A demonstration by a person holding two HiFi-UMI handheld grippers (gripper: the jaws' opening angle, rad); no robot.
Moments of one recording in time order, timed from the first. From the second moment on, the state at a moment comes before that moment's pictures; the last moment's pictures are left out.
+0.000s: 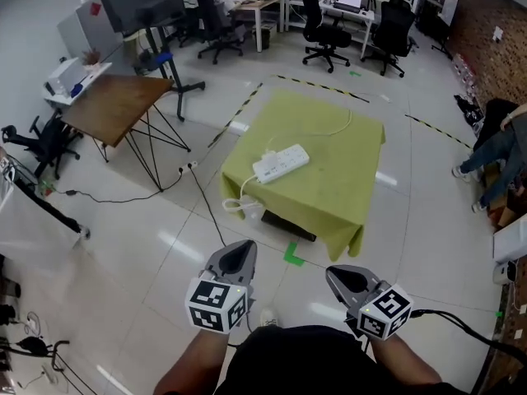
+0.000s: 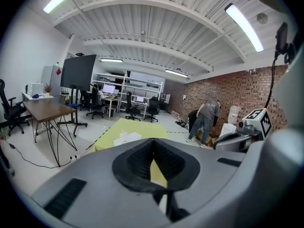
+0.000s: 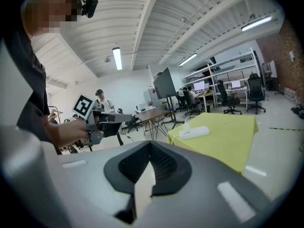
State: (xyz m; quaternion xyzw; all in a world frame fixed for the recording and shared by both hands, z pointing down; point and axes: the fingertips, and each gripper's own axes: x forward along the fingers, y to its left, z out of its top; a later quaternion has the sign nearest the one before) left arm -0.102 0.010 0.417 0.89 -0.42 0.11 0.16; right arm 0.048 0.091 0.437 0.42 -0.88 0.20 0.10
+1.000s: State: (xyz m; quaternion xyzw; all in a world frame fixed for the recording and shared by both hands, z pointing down) left arm -0.169 -0.104 0.485 0.84 -0.46 0.17 0.22; right arm 0.011 -0.195 0.527 0.45 -0.86 0.17 0.19
